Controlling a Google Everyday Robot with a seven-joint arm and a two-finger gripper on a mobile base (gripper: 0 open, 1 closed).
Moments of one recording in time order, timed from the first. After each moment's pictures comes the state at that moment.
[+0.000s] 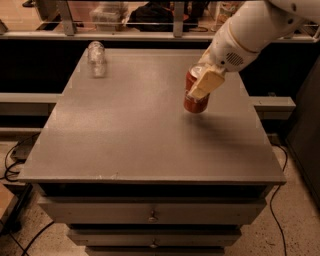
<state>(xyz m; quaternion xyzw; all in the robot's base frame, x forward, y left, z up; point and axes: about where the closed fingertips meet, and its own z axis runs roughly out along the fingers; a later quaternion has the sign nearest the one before) 0.587 -0.097 0.943 -0.61 0.74 0.04 0.28</state>
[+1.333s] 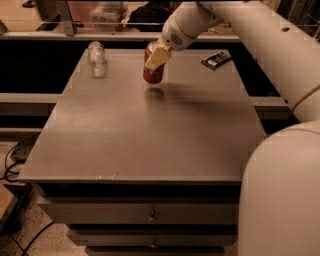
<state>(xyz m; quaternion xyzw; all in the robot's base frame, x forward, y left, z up) 0.741 0.014 0.929 -0.57 0.73 0.09 0.35</state>
